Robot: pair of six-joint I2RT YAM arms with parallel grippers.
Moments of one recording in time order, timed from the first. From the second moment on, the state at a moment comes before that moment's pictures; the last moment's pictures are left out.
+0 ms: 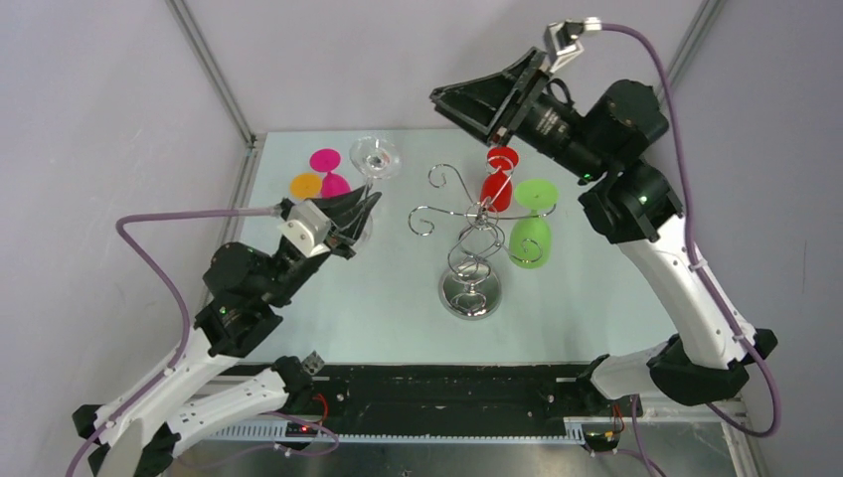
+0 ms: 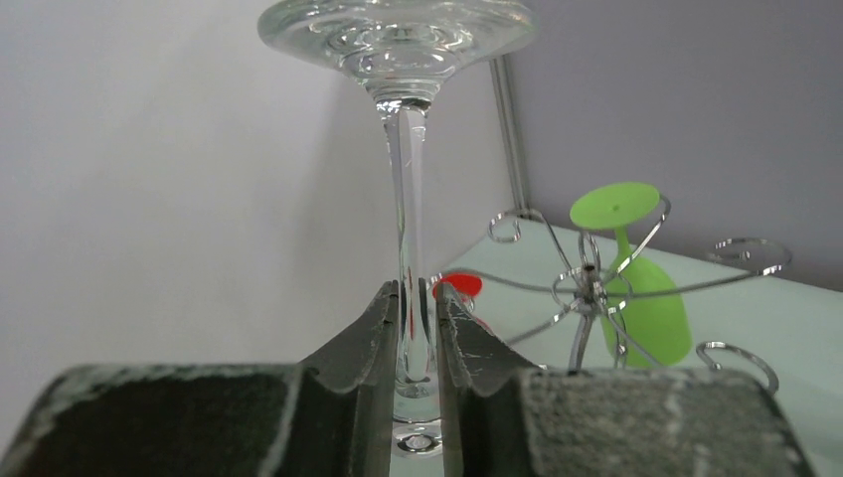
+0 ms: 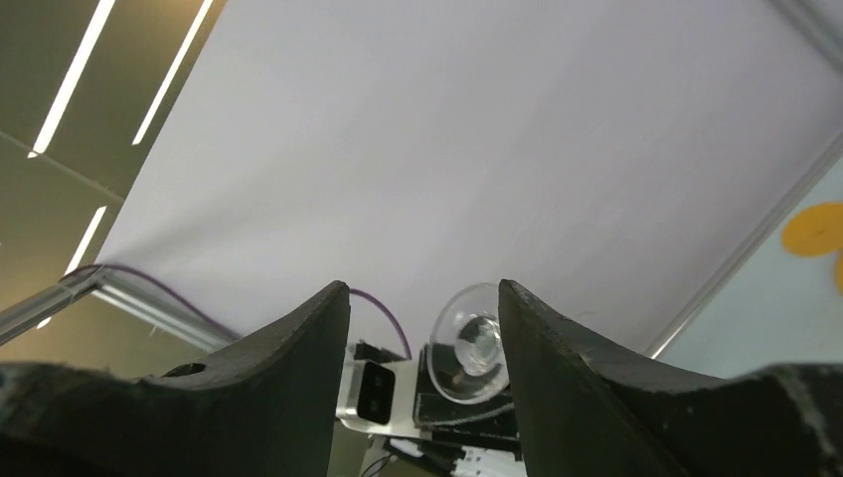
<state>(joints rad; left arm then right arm) -0.86 0.70 1.00 0.08 -0.03 0.29 0.73 1.38 1.93 -0.22 -0.33 1.10</state>
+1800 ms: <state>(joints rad) -0.45 1.19 0.55 1.12 0.53 -0.07 0.02 0.68 1.34 -0.79 -0.27 0.79</state>
